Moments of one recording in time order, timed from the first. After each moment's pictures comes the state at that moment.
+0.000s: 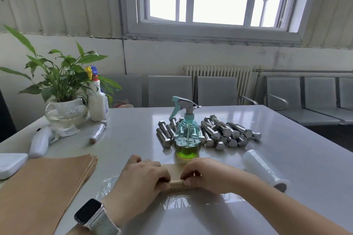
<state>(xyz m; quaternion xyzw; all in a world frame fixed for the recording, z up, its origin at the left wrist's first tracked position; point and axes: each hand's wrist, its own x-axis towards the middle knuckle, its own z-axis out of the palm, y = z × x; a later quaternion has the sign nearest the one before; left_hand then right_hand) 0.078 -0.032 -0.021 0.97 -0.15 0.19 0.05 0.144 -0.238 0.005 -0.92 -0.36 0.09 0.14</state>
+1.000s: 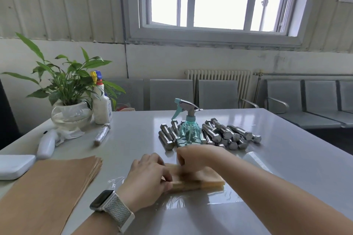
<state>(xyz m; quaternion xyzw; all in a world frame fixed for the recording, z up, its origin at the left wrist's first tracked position) 0.080 -0.040 -0.008 0.99 -0.08 0.10 0.11 0.176 -0.189 0.031 -0.93 -0.33 0.11 -0.08</state>
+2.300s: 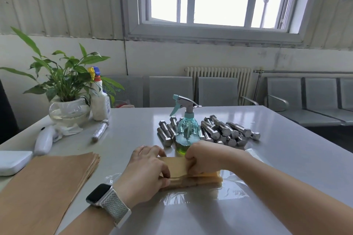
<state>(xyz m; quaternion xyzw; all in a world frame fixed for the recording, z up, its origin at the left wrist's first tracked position) 0.084 -0.039 -0.010 0.98 -0.12 0.14 0.07 0.158 -0.225 0.038 -0.93 -0.36 0.07 -0.03</state>
